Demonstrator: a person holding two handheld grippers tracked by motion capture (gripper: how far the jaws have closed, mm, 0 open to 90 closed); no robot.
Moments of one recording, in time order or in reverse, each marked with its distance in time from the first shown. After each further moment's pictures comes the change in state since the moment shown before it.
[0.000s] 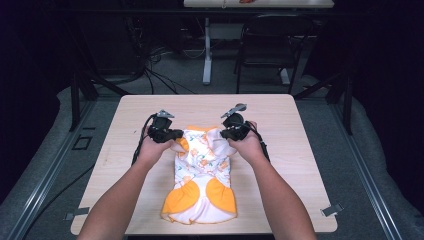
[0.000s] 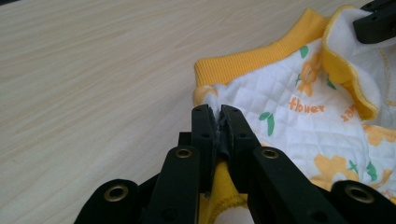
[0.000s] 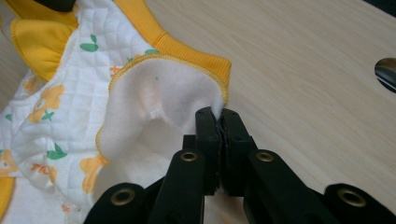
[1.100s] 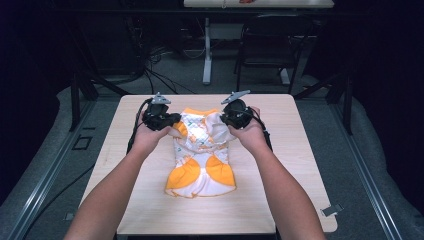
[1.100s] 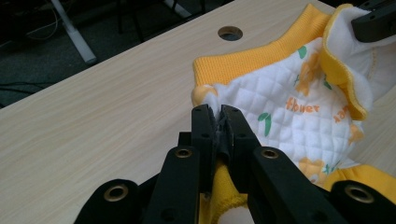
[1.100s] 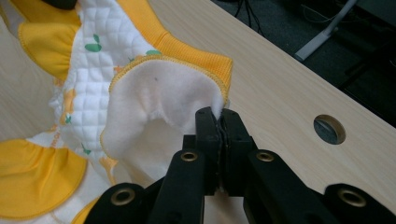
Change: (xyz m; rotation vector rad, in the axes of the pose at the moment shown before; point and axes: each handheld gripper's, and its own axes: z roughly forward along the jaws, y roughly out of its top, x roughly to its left) left arm -0.005 0.040 -0.039 -0.100 0.051 0.091; right arm 0.003 0.035 -0.044 -0.109 -0.077 -0.077
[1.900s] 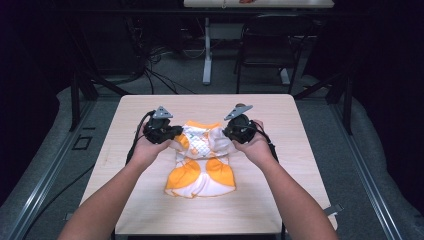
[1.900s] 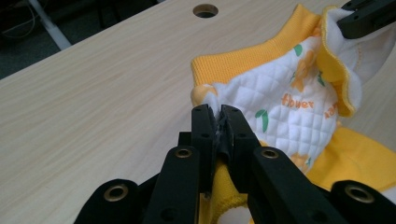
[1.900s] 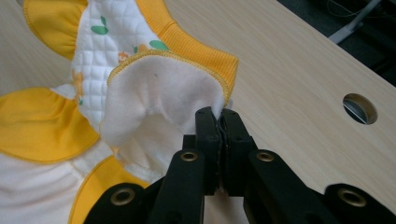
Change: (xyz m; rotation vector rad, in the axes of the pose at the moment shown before) left arm -0.021 -0.031 -0.003 0.022 -0.056 0.046; right arm 0.014 -0.038 -0.004 0.031 0.058 -0.060
